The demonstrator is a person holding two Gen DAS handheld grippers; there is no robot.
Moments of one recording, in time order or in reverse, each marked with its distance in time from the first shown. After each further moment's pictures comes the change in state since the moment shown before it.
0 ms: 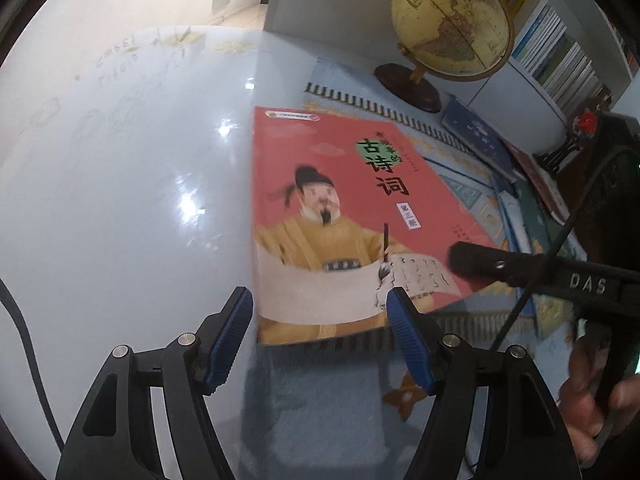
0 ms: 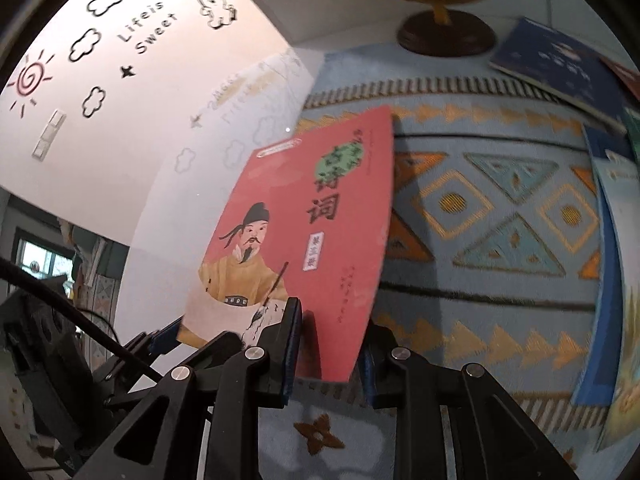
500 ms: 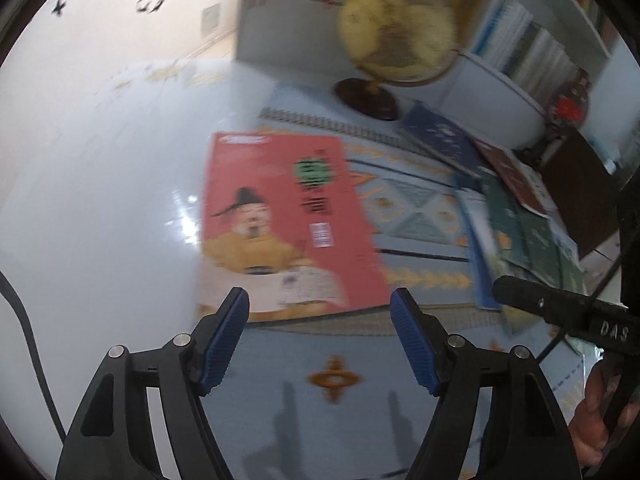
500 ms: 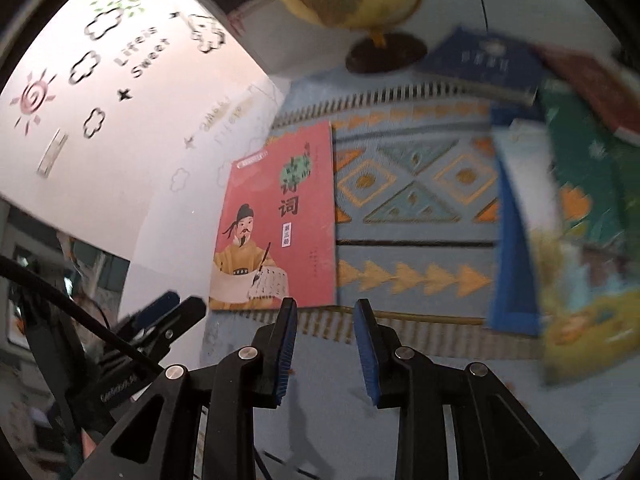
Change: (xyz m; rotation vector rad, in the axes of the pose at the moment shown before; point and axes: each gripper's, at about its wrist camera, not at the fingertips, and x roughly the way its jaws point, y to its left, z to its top) left arm -0.035 -0.076 -0.008 0.070 -0.070 0.000; right arm -0.102 -0.045 -0.043 -0.035 -0.117 -0.037
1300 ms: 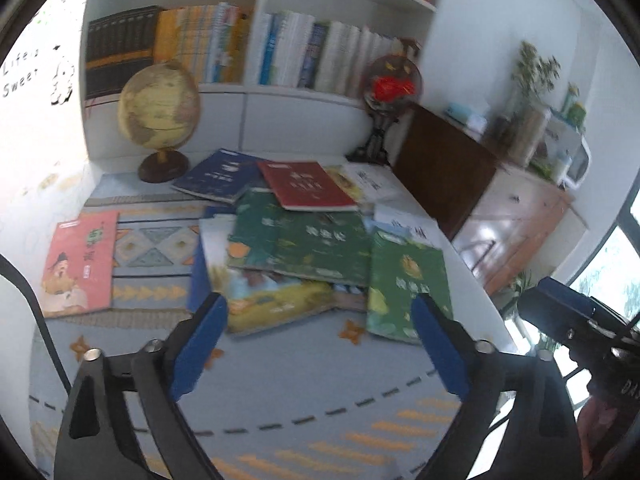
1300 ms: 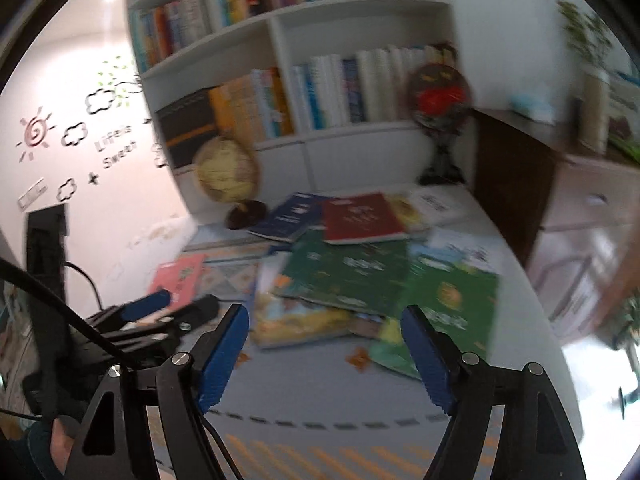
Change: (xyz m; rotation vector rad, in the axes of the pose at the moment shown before) left arm -0.083 -0.312 -0.086 0.260 -0.181 -0.177; right arm -0.304 -0.147 -0.151 0.038 -0.489 -0.311
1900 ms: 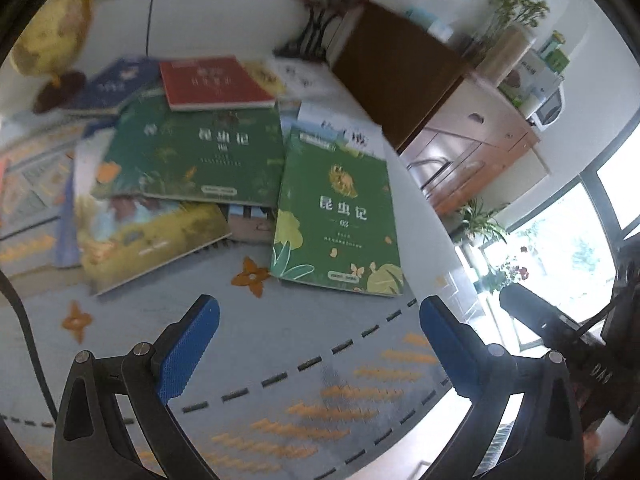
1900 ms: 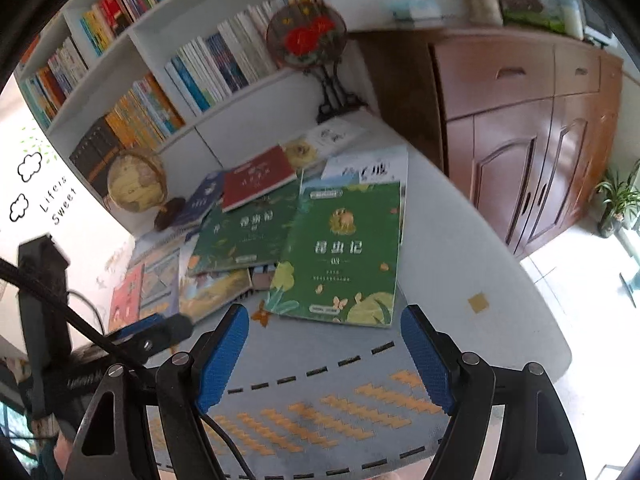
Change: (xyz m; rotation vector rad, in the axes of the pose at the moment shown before) left arm 0.116 -0.053 -0.014 -0.010 0.353 -0.239; right arm 0.023 -0.125 -0.035 0.279 0.166 -0.119
